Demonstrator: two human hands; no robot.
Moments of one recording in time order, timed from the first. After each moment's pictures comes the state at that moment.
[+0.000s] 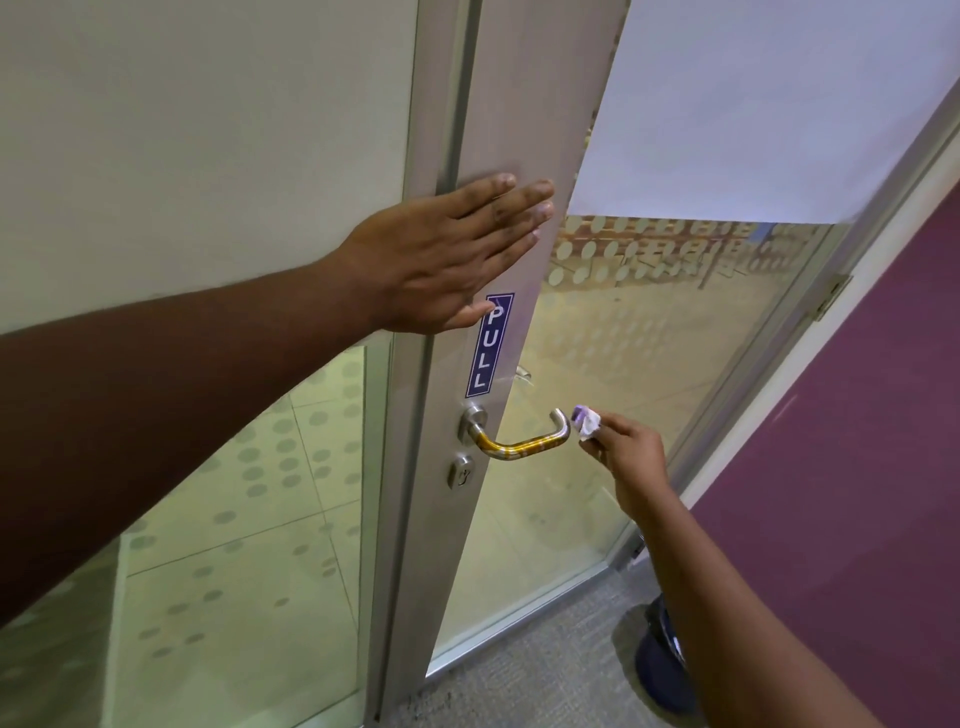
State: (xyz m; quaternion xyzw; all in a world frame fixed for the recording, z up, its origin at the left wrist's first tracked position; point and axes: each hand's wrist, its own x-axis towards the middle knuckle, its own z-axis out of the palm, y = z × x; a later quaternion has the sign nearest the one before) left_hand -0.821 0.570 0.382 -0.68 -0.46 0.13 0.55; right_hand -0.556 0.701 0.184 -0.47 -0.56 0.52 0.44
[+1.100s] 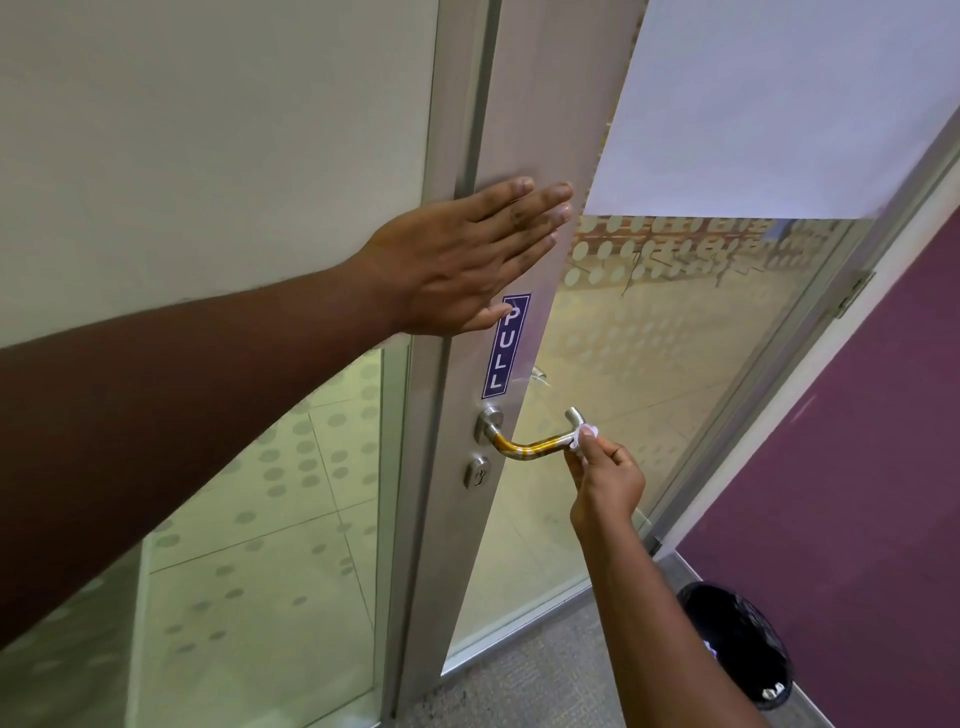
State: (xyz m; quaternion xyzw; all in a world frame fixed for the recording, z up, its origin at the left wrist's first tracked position) left_hand -0.819 0.567 0.383 -0.69 -0.46 0.14 0.55; right_hand -0.609 0.649 0.169 -0.49 -0.27 0.56 0.61
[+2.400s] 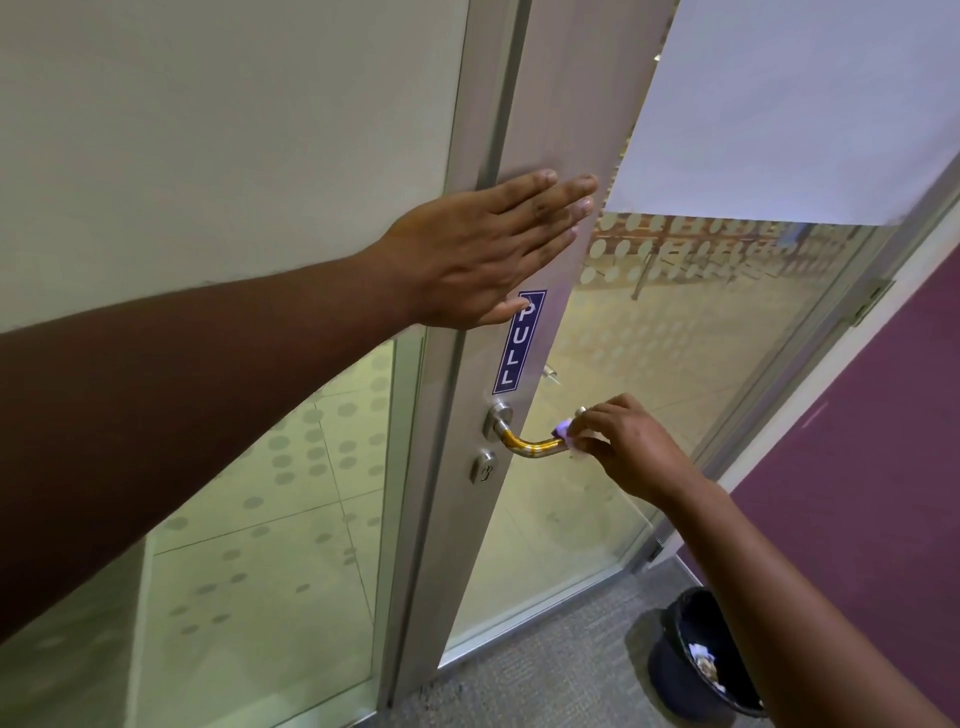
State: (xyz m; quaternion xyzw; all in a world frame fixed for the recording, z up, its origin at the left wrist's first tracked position) left_hand -0.823 0.570 0.381 -0.68 -0.44 0.15 0.57; right_hand -0.560 0.698 0.211 -0.30 -0.95 0.00 0.14
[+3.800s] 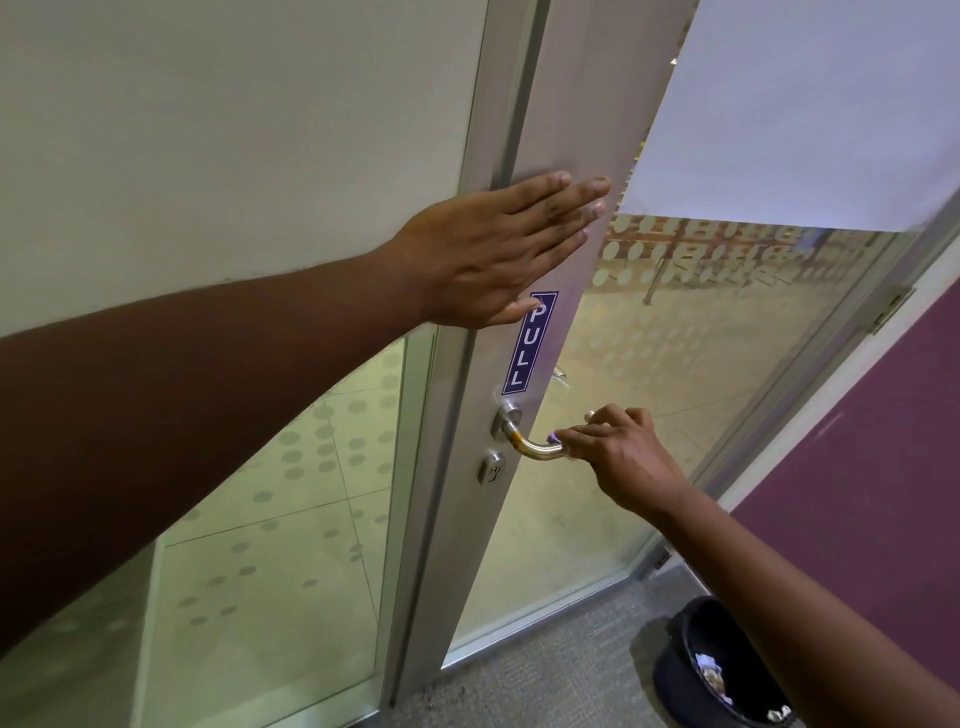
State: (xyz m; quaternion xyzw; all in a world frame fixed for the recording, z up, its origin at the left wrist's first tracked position) left_hand -0.822 0.568 0.381 -0.68 -0.44 0.15 0.57; right_hand -0.570 0.689 0.197 -0.25 -0.95 -0.12 0.11
